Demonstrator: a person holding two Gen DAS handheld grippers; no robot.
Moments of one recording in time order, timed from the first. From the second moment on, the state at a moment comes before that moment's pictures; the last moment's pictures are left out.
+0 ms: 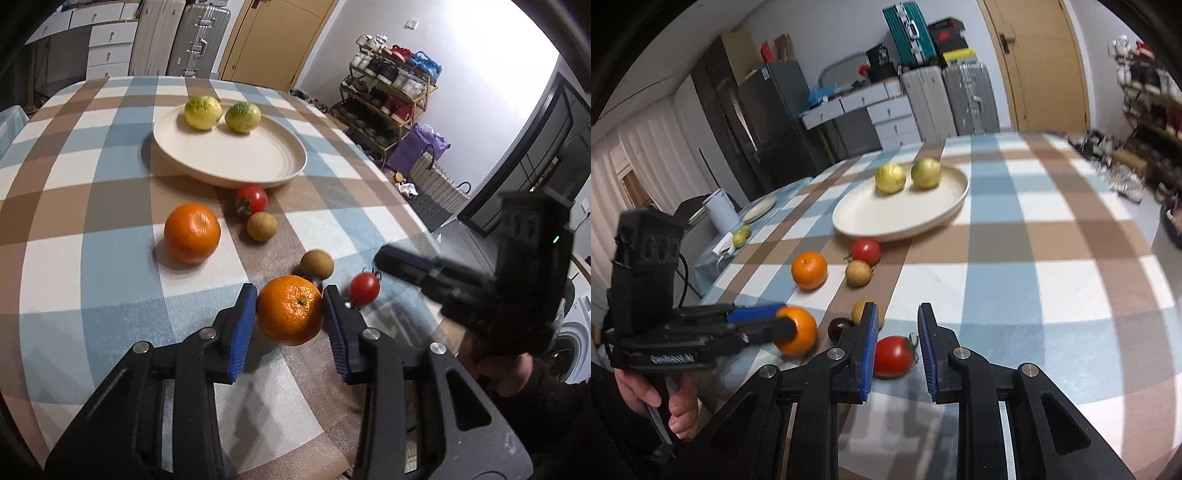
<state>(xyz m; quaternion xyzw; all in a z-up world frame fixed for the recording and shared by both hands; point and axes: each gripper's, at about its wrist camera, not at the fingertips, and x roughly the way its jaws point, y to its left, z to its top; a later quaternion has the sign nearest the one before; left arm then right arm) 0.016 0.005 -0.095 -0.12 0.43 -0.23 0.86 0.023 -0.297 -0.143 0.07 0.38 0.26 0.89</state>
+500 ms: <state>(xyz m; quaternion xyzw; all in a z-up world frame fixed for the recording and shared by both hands) 0.026 0.017 -0.064 -0.15 0.41 -0.24 0.87 0.019 -0.282 -0.165 0.07 0.40 0.26 0.88</state>
